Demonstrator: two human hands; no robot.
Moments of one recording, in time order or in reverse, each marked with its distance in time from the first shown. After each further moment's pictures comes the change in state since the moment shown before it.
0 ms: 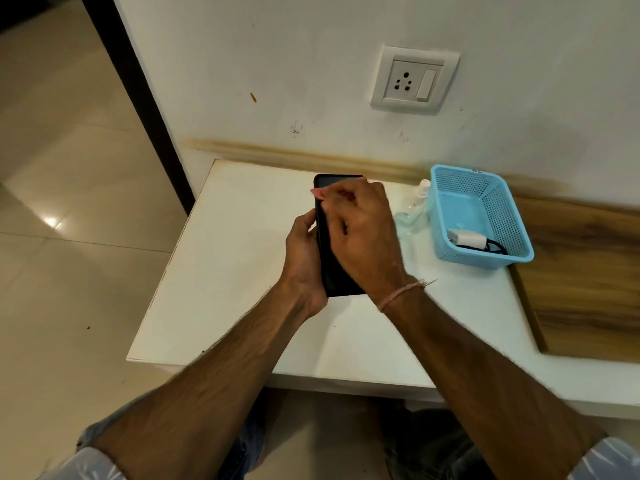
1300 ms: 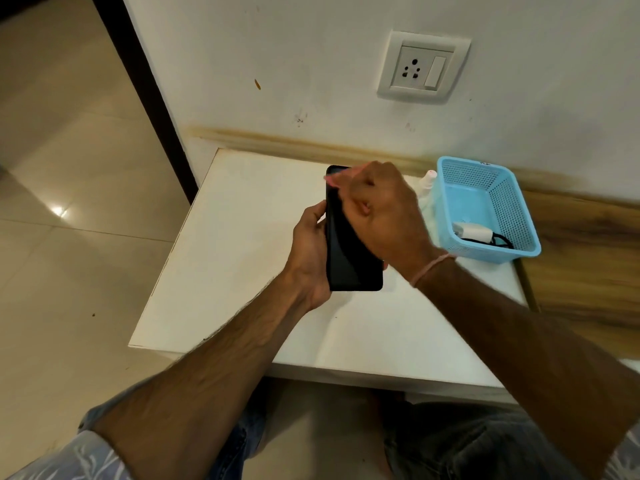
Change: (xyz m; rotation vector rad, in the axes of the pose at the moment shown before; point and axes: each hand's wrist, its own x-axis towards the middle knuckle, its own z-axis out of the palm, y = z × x) left_hand 0.000 -0.005 0.001 -0.063 -0.147 -0.019; right_hand 0.015 0.027 -0.017 -0.029 -0.094 -0.164
